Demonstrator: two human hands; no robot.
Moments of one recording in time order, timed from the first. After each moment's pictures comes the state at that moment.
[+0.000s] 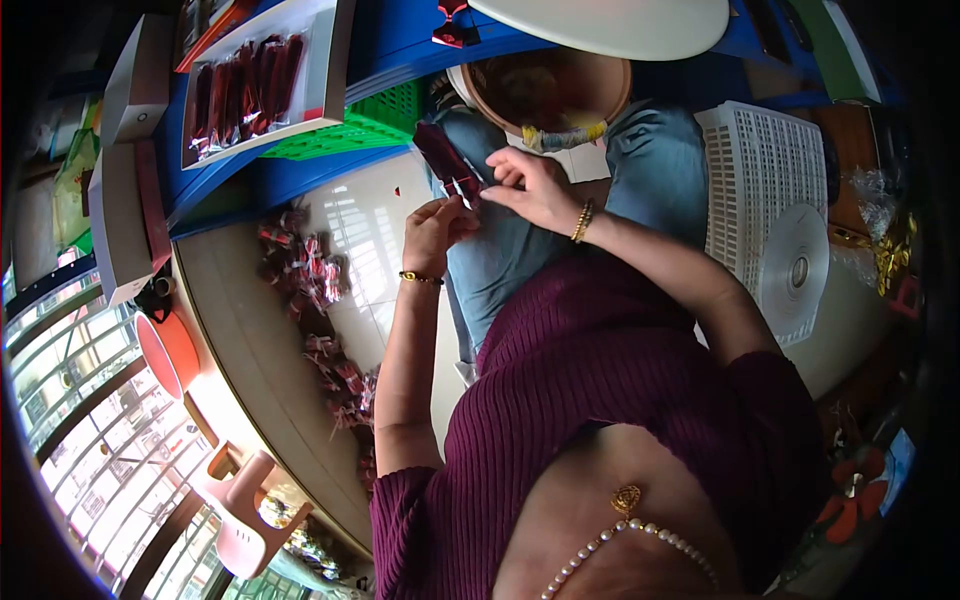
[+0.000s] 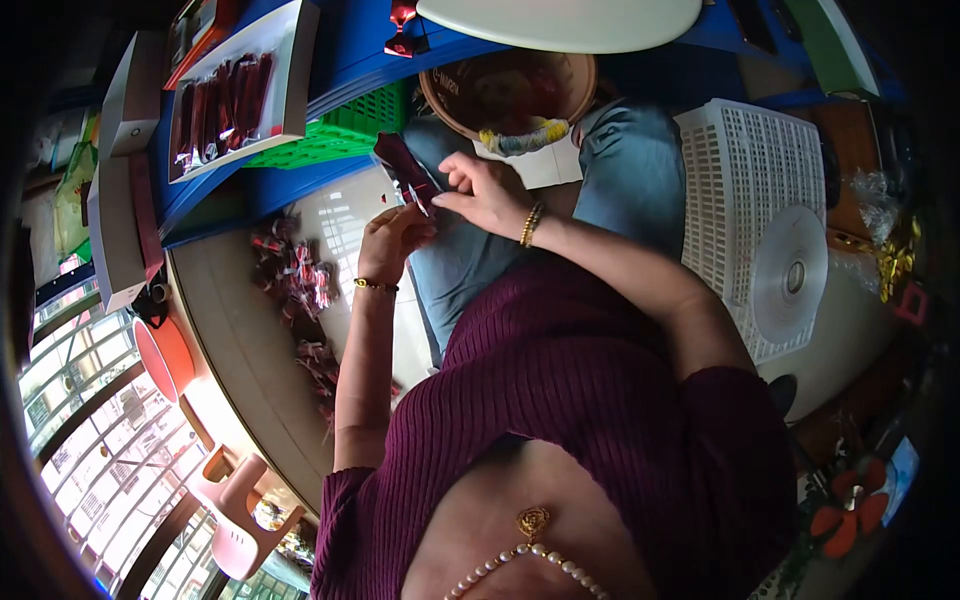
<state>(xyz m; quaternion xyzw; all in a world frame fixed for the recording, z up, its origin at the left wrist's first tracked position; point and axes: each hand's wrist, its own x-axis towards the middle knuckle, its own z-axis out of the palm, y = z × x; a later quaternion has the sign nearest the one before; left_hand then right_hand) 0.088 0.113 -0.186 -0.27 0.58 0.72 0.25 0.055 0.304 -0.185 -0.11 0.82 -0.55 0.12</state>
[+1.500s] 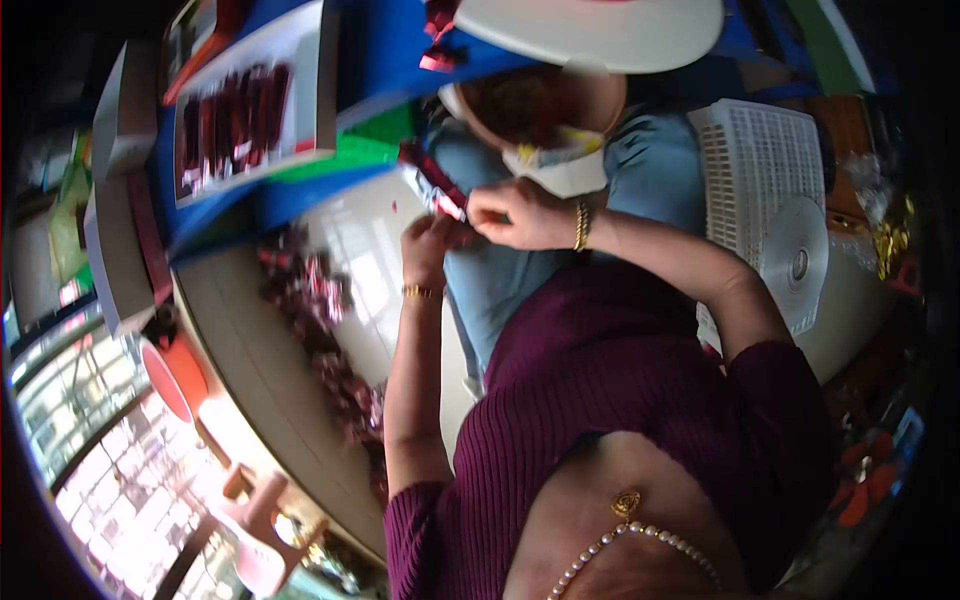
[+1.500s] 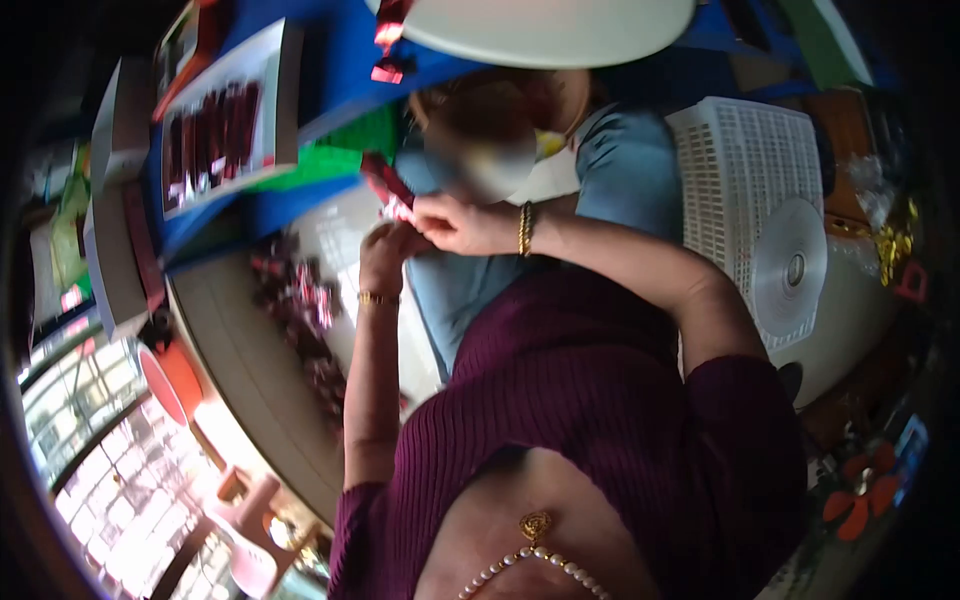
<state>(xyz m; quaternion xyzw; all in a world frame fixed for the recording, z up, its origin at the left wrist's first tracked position) 0.075 0.106 -0.209 -0.26 0.63 0.71 0.18 0.034 0.298 -0.162 -0.33 0.76 -0.55 0.08</state>
